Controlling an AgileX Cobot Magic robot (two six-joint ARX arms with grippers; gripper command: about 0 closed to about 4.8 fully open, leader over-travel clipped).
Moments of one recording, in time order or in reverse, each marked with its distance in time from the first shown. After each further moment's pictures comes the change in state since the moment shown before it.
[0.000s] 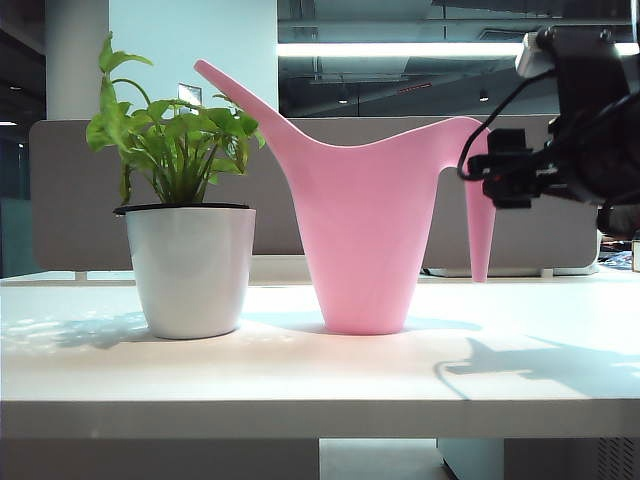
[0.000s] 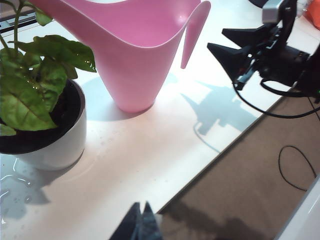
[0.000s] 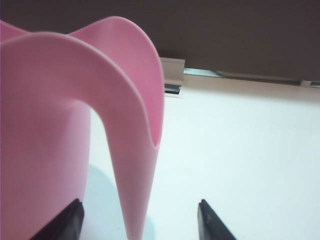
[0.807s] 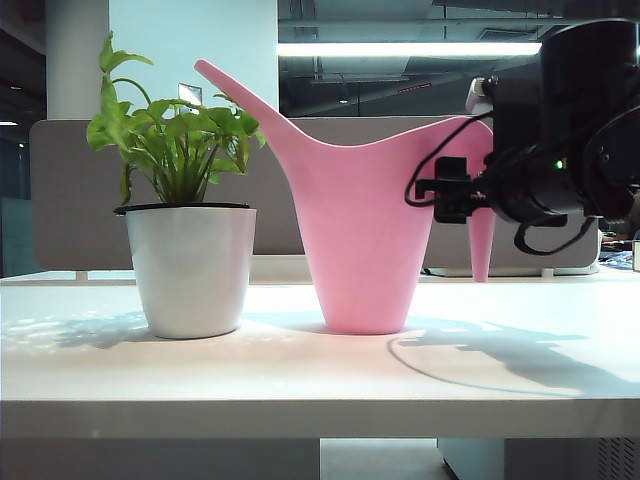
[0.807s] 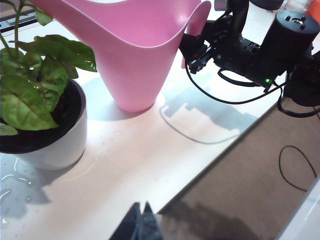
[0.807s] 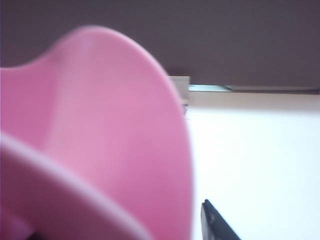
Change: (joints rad) left arm 0.000 0.000 0.000 0.000 0.000 0.000; right arm -0.016 0.340 0.261 0.133 0.008 0.051
